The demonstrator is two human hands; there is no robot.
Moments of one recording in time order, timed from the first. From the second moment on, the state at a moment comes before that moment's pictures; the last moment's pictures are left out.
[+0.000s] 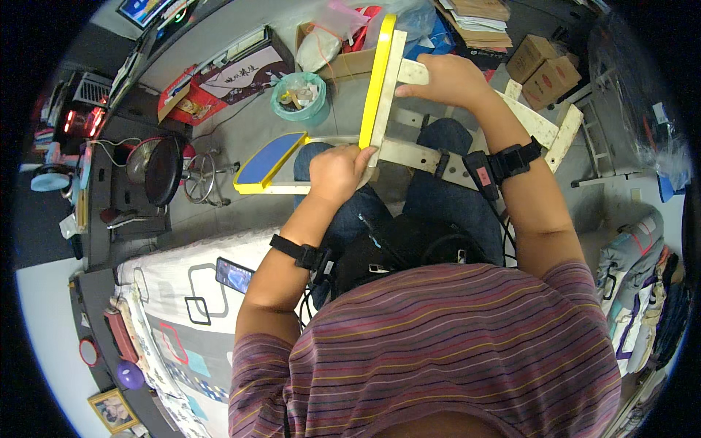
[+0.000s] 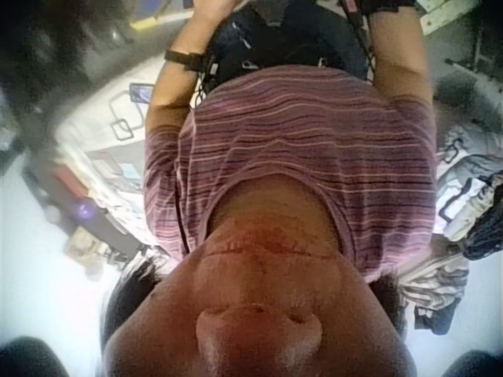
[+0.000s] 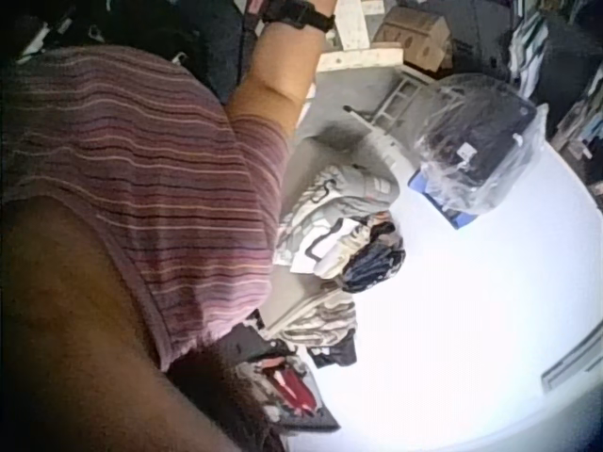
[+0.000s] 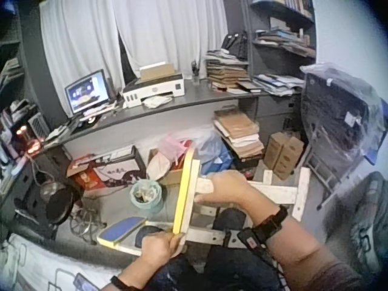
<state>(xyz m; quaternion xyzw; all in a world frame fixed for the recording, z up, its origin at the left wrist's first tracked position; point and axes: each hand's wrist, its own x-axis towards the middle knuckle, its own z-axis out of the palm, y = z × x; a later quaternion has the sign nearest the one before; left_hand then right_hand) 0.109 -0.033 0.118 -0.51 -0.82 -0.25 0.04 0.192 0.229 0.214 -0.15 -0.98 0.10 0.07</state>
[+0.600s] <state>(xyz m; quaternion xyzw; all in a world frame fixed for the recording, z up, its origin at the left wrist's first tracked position) 0.060 0.004 0.106 -0.28 -0.70 -0.63 -0.21 0.195 0.233 0.211 -0.15 -0.98 0.12 0.08</state>
